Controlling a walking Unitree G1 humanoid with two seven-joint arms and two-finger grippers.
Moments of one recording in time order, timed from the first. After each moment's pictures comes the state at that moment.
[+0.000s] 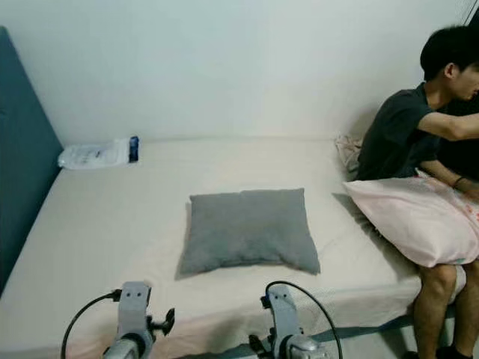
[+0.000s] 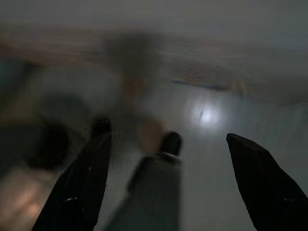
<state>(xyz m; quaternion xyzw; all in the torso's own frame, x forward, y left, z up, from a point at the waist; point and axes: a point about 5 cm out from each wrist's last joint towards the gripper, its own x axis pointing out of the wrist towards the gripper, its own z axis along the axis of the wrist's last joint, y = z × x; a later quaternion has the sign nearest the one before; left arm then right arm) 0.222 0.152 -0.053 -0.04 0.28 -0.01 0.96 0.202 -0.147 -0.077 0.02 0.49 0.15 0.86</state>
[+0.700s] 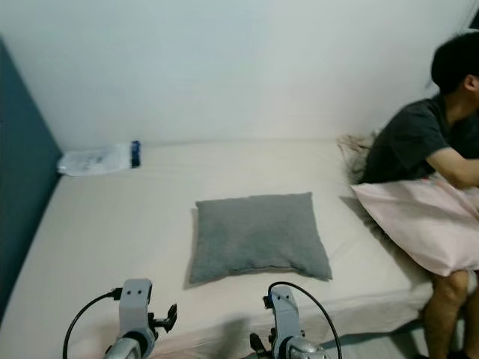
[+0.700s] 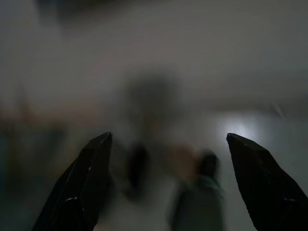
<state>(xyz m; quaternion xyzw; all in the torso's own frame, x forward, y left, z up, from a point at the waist) 0.207 0.169 -0.061 -0.04 0.29 0.02 0.95 0.242 -0.137 -0.053 0.13 0.42 0.09 0.90</state>
